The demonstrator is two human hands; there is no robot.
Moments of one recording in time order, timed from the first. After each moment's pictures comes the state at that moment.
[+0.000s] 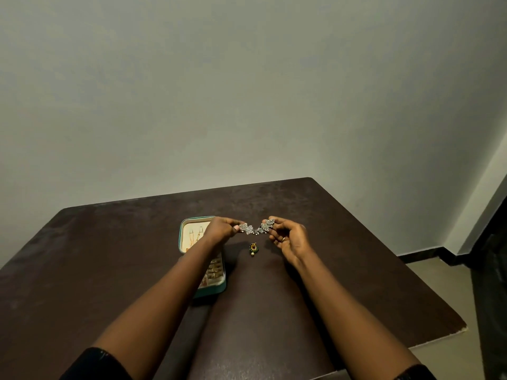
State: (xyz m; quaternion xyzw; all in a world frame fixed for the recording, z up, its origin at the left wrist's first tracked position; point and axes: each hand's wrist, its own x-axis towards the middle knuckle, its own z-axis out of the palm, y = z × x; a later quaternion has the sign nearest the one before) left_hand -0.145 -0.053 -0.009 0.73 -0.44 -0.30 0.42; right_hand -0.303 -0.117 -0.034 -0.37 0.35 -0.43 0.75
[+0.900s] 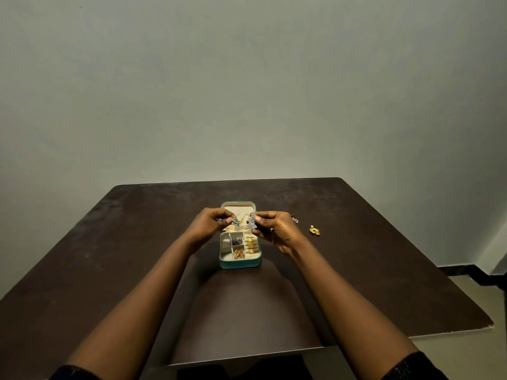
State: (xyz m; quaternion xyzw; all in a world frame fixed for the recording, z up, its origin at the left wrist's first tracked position) left_hand -0.088 0.067 0.004 0.68 -0.51 -0.26 0.46; right_hand -0.249 -0.025 0.000 -0.51 0.30 -0.29 0.75
